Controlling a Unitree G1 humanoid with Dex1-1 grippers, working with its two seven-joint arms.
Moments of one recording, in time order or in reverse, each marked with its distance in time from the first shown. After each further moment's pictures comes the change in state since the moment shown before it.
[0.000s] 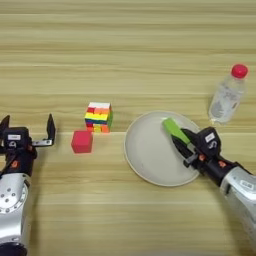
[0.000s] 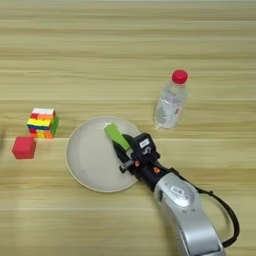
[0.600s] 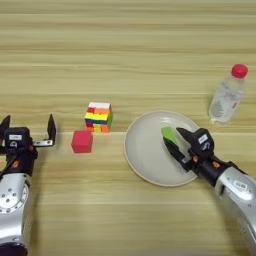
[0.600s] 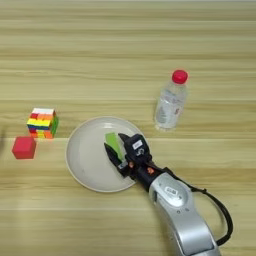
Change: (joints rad) left arm 0.000 -0.003 0.000 0.000 0.011 0.000 0.004; right arm -0.004 0.003 0.017 0.017 -0.018 -0.059 0.005
